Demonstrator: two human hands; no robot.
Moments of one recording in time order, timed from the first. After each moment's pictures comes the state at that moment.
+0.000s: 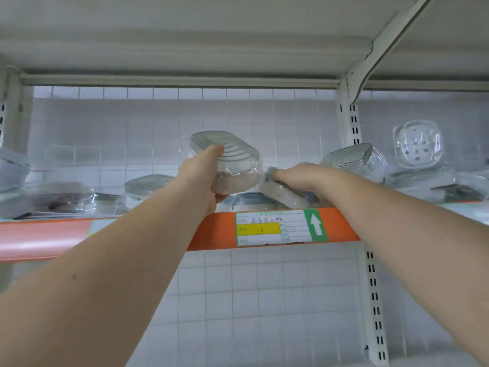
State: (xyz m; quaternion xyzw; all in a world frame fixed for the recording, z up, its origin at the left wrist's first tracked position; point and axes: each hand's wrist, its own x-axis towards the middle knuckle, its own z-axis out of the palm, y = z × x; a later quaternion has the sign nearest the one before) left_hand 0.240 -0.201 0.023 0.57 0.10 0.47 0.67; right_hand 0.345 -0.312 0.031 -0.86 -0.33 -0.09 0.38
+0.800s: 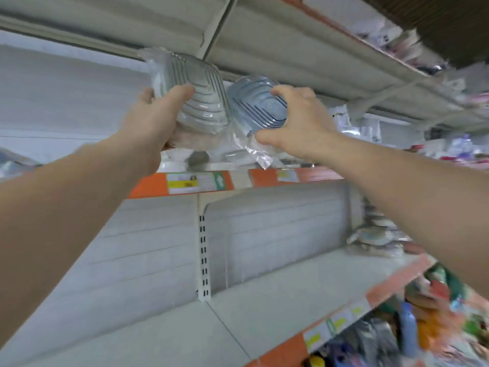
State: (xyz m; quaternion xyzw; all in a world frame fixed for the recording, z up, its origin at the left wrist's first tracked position) left_hand 0.302 -0.418 0.019 0.65 -0.09 0.44 0.61; right_hand 0.339 -0.614 0.008 -0.81 -0.25 -0.46 0.27
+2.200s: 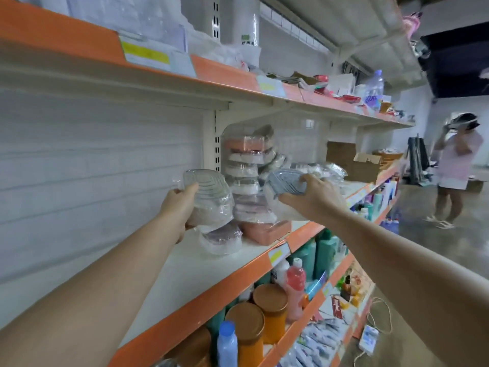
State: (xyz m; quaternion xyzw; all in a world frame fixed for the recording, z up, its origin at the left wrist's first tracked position) left_hand 0.919 -0.943 -0.233 0.69 0.10 0.11 0.71; right_hand 0.865 -1.175 -0.200 -0.95 0.07 -0.19 0.24
